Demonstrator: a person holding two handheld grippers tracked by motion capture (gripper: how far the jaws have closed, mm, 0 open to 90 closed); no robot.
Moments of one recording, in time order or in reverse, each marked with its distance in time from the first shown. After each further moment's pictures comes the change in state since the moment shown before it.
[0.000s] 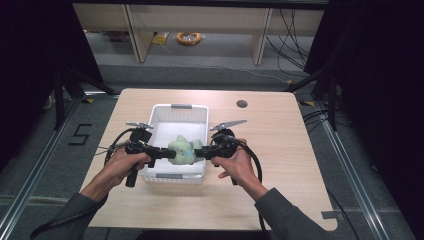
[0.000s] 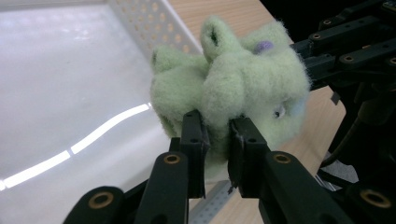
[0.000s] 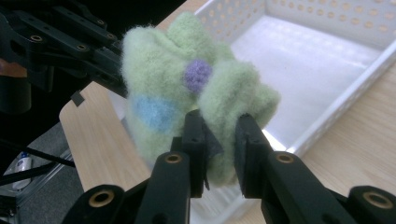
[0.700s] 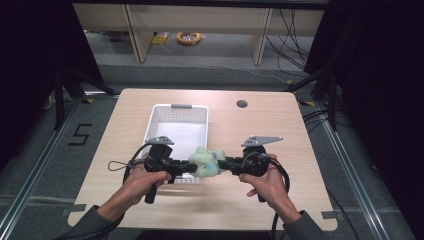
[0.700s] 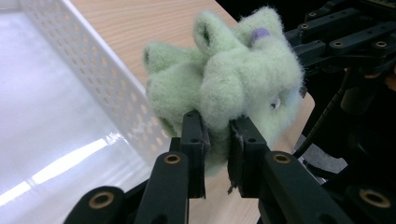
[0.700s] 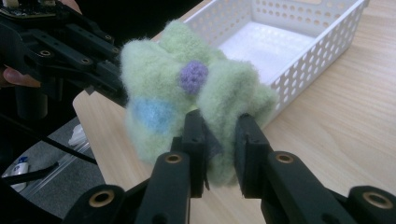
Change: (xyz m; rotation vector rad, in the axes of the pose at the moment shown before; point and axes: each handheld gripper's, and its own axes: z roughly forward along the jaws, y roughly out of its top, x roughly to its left) left arm -0.067 -0.019 0.024 -0.042 -0.061 0.099; right arm -0.002 -0.051 -0.069 -0.085 0.003 0.002
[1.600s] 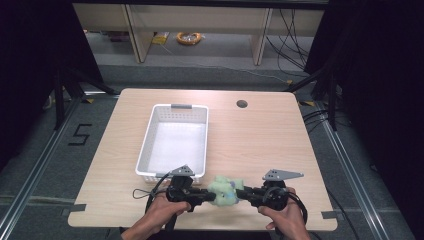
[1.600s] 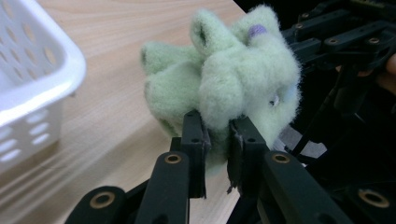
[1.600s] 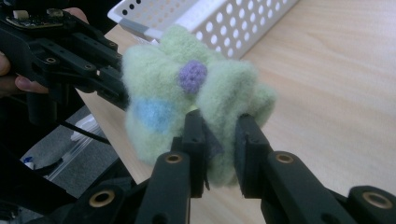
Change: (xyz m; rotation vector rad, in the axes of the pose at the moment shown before) left arm -0.030 -0.063 0.059 0.035 -0.096 0.004; right arm -0.013 -0.095 -0.026 -0.008 -0.006 0.090
